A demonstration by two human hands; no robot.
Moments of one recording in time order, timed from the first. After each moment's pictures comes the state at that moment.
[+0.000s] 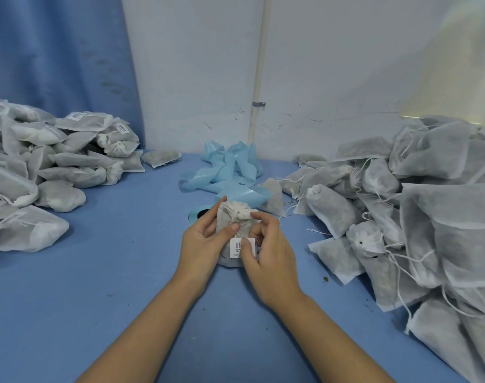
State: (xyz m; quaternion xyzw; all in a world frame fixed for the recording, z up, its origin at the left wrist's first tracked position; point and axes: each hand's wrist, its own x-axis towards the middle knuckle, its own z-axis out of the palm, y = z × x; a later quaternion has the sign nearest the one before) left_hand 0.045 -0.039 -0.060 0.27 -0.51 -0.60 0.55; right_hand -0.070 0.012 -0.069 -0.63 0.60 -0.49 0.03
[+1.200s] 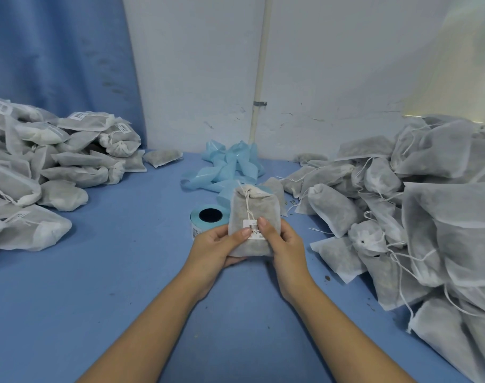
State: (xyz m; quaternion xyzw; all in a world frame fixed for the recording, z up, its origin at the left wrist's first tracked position) left_hand 0.042 -0.037 -0.065 0.27 -0.47 -0.71 0.44; right_hand -0.084 0.005 -0.062 -0.38 0.48 -0.68 0.40
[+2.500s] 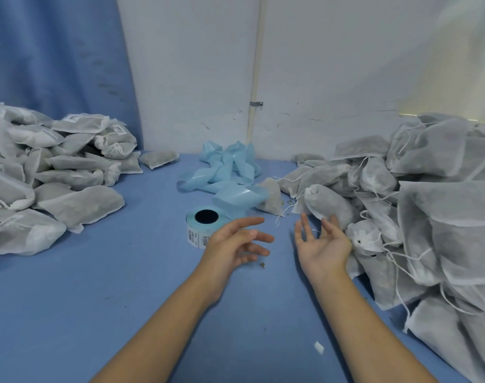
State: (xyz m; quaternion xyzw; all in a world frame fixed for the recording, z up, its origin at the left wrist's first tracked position) left_hand 0.028 -0.023 -0.050 0.25 -0.53 -0.69 0.42; right_hand -0.139 0.000 -0.051 -0.02 0.23 -0.86 0.45
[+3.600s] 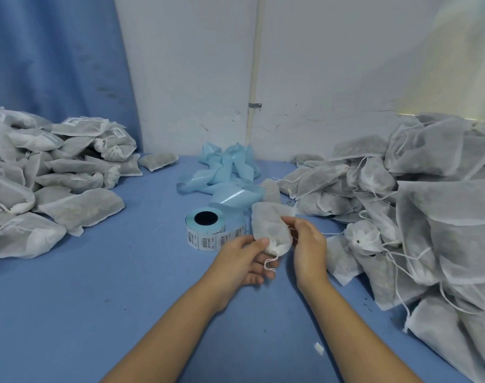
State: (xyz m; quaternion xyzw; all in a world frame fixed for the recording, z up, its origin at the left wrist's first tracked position) left_hand 0.012 -0.015 -0.053 0.35 -0.54 -0.70 0.32; right_hand -0.123 -0.006 -0.070 -0.31 0.57 -0.72 0.25
